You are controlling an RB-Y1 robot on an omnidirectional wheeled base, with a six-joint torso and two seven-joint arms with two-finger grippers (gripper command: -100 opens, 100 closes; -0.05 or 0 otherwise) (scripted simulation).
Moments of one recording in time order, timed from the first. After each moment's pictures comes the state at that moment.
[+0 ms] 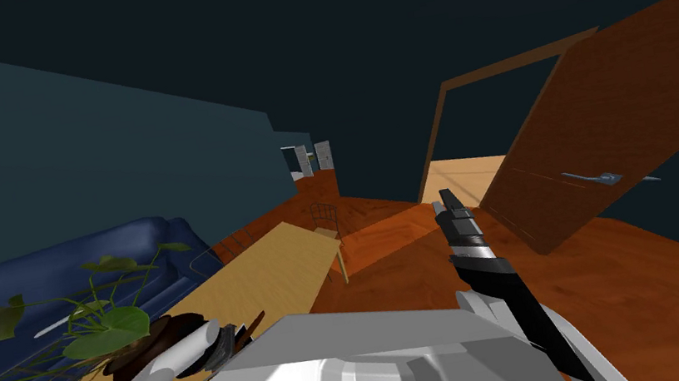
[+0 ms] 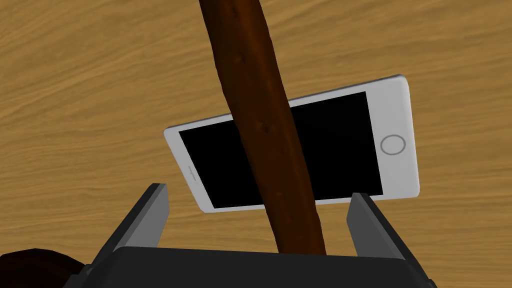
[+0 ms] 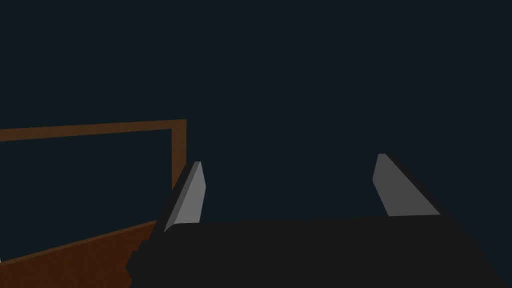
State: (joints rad) left arm 0.21 0.81 0.08 -0.87 0.95 0.75 0.11; right arm 0.55 -0.04 -0.06 -2.32 0.06 -0.36 0.13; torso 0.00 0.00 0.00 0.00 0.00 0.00
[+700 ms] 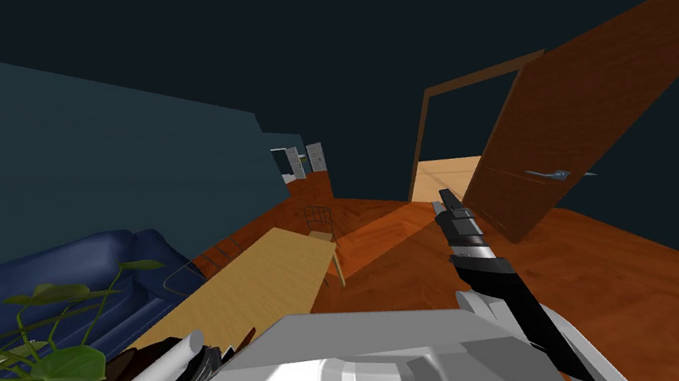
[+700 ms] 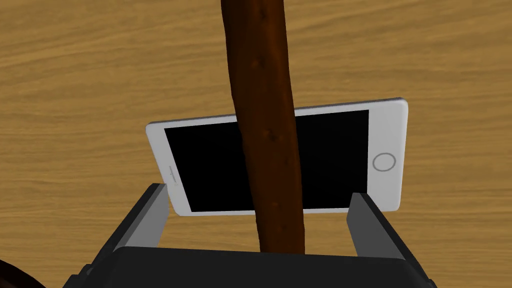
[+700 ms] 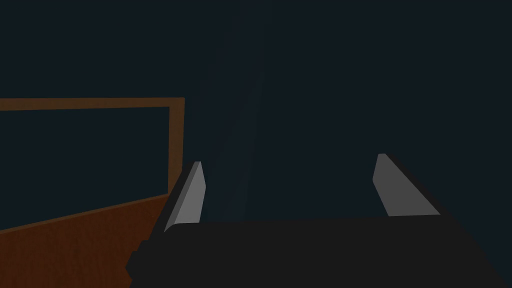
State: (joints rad) left arm 0.19 0.83 0.11 -0.71 1.06 0.85 0.15; right arm 0.55 -0.04 -0.06 -2.32 0.06 -0.36 0.13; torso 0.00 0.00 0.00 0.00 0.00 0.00
